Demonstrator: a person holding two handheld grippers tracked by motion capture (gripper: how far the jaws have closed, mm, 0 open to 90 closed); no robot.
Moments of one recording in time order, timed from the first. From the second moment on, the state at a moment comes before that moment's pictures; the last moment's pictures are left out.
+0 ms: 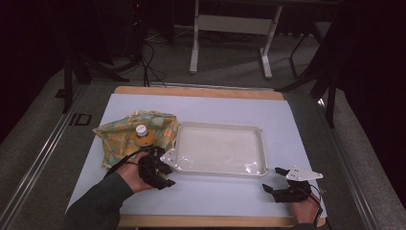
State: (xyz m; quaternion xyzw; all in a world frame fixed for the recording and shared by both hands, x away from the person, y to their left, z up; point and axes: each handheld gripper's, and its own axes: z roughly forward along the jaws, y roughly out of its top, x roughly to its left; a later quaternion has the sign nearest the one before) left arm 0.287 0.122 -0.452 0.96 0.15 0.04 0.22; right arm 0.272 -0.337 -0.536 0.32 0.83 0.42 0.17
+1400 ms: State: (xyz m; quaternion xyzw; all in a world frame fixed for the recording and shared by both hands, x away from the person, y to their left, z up) left arm 0.314 0.110 -0.421 0.98 0.12 0.06 0.18; right arm 0.272 -0.336 -0.537 0.31 0.84 0.42 0.17
